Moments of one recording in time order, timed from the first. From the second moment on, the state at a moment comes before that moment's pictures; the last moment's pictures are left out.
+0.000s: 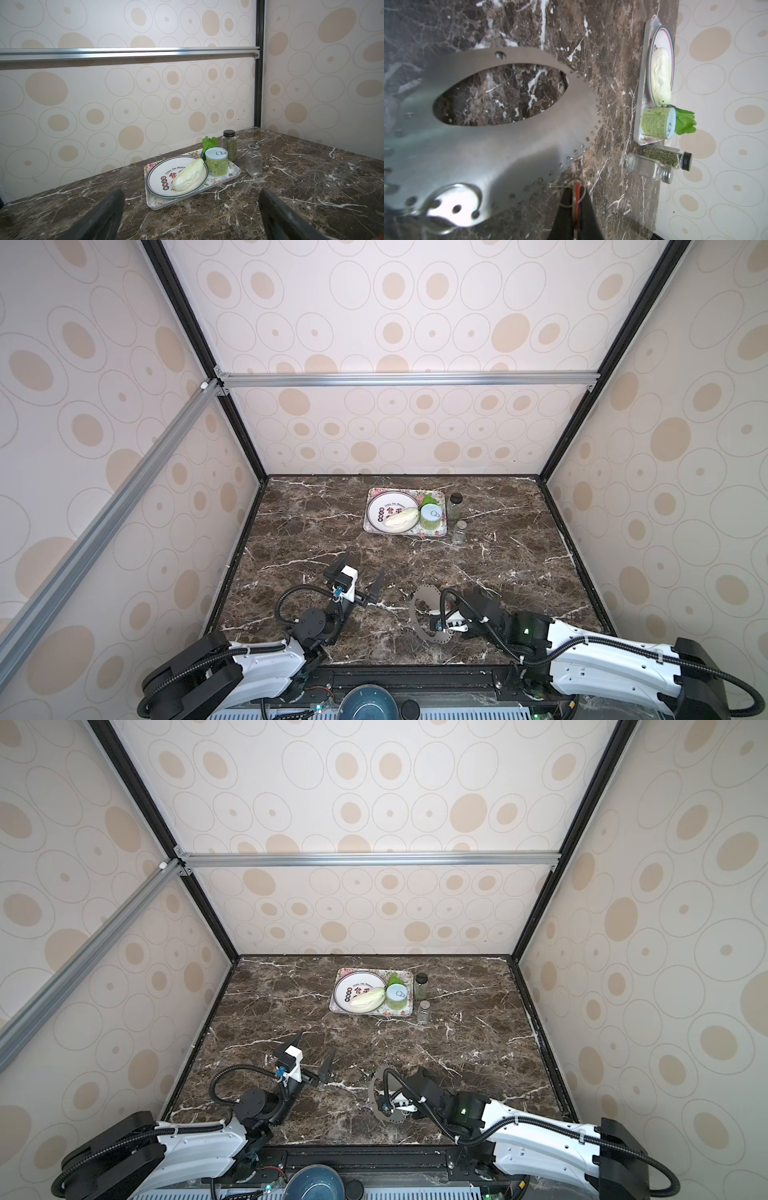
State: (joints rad) left arm -0.88 1.08 0.00 1.32 -0.40 0.18; right arm 1.08 0.91 0.44 -0.39 0.42 -0.79
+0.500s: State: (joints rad) left arm -0.88 1.08 0.00 1.32 -0.40 0.18; right arm 1.07 0.98 0.40 -0.41 0.38 -0.71
